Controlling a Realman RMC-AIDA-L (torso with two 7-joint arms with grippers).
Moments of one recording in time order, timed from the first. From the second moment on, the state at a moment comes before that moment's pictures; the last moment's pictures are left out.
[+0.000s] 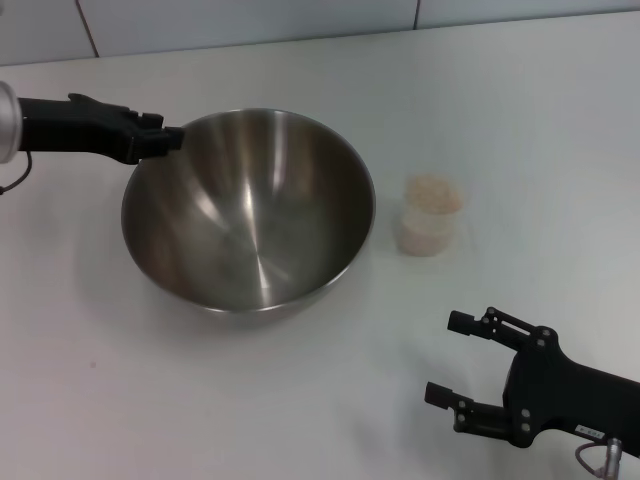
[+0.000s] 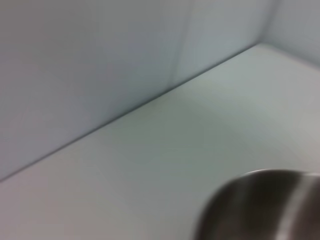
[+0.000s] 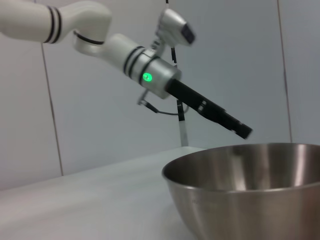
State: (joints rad) left arm -0.70 -2.07 0.82 0.91 2.27 1.33 -1.88; right arm 0.26 2.08 0.02 -0.20 -2.48 -1.74 0.54
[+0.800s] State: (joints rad) left arm -0.19 -2.06 1.10 1.19 1.81 1.38 -1.47; right arm 0.28 2.08 0.43 -0.16 -2.46 -1.51 0.54
